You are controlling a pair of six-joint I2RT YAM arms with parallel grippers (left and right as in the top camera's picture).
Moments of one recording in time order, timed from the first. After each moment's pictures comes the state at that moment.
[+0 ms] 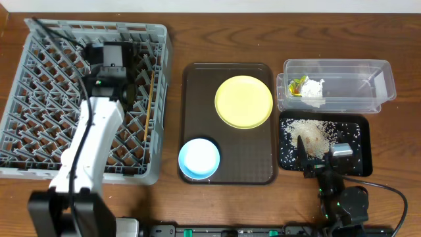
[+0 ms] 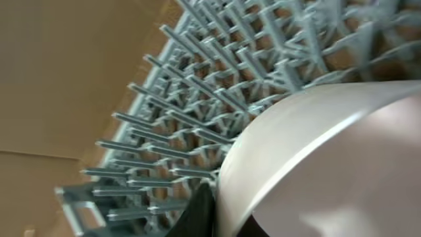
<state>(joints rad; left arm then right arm) -0.05 1.56 1.25 -0.72 -0.78 -0.17 0.19 0.01 0.01 -0.06 0.08 0.01</state>
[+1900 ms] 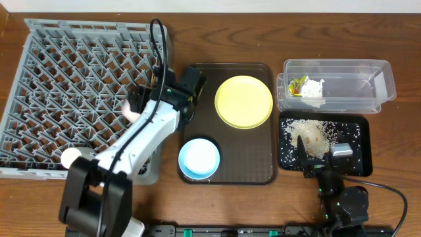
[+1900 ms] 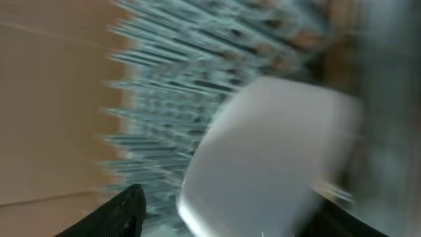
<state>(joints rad) -0.44 1.66 1.19 -0.89 -0.86 -0.27 0.19 0.01 0.01 -0.06 0.08 0.01</state>
